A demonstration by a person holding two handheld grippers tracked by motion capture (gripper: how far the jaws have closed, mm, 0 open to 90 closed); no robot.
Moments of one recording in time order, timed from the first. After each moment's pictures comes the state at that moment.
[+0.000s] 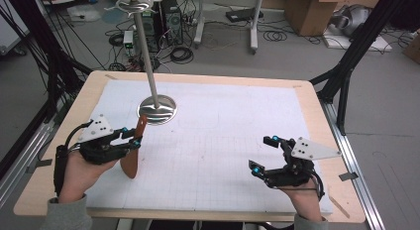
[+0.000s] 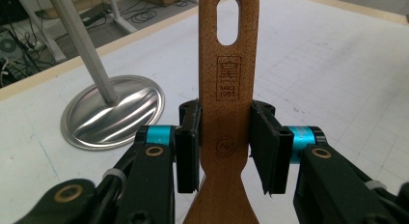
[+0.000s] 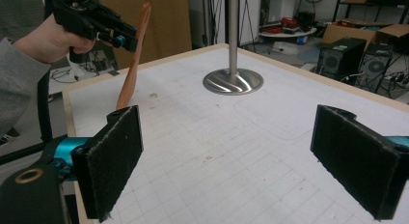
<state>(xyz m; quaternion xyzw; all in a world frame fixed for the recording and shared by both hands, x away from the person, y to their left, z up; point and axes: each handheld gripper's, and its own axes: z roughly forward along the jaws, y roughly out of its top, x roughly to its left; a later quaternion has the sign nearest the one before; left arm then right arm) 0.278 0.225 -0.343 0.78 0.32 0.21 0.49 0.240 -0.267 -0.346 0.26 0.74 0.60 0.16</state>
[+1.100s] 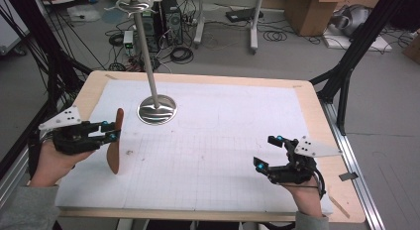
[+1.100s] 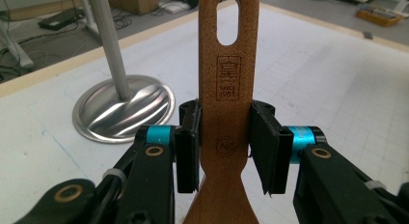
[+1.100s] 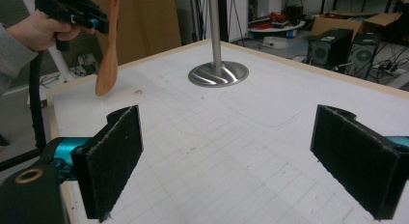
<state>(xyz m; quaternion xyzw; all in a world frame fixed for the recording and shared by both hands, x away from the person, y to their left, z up) 0.299 0.297 -0.335 0.78 0.29 0.16 0.54 0.251 -0.281 -0.359 0.29 0.73 0.59 0.16</state>
